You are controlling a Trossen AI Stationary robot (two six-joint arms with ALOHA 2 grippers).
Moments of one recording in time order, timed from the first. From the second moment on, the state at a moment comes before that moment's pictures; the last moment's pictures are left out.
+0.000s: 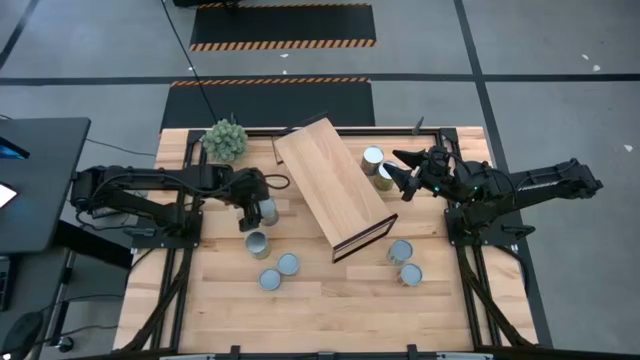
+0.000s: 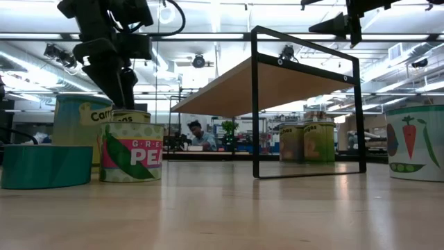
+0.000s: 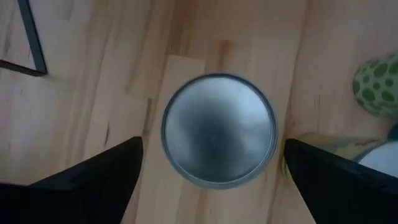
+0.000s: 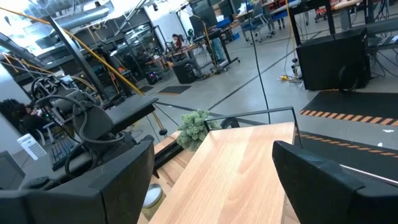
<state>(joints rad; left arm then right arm) 0.15 1.20 0.83 -0.75 -0.07 -0.02 0.11 0.72 0.60 0.10 0.68 0.43</state>
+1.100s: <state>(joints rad) 0.18 1.40 0.92 -0.75 -0.06 -0.08 0.11 0.72 0.60 0.10 0.68 0.42</state>
